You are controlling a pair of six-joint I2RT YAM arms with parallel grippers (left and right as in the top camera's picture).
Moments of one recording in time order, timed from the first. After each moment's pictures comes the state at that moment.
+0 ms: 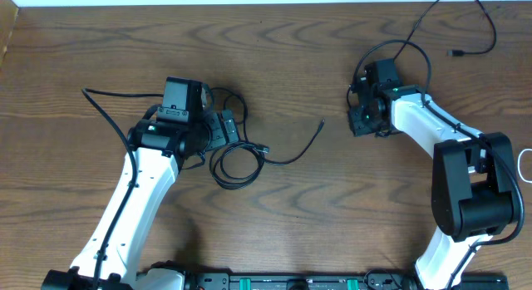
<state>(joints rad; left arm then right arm) -0.18 1.37 1.05 -0.80 0.12 -0.48 0.20 1.95 1.21 -0.56 -0.04 -0.03</state>
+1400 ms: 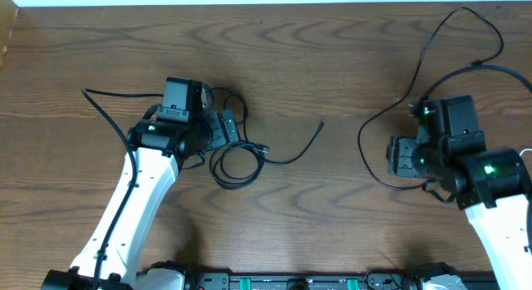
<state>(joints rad) -0.18 1.37 1.05 -0.80 0.12 -0.48 0.21 1.13 1.15 -1.16 0.05 0.33</state>
